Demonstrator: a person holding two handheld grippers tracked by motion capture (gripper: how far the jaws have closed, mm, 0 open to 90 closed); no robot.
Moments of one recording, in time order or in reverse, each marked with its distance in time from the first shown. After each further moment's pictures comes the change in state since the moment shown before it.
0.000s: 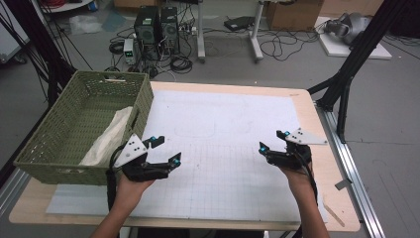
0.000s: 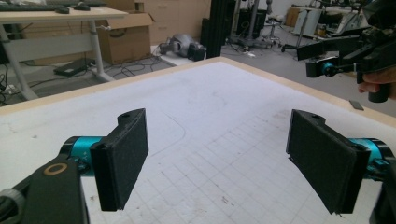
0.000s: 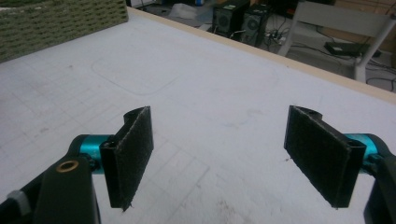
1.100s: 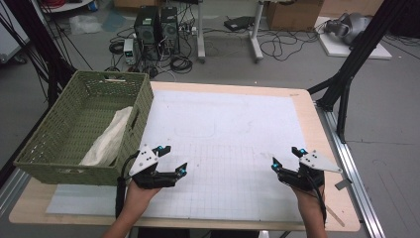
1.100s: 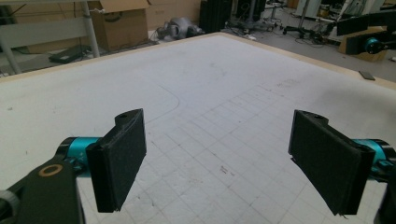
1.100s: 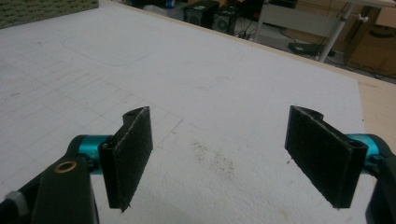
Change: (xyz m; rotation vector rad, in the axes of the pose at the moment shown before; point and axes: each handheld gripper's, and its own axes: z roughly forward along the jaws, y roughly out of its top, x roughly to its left) left arm -0.004 -0.035 0.013 0.055 0.007 0.019; right arm 0.005 -0.045 -0.037 -0.023 -0.126 -0.003
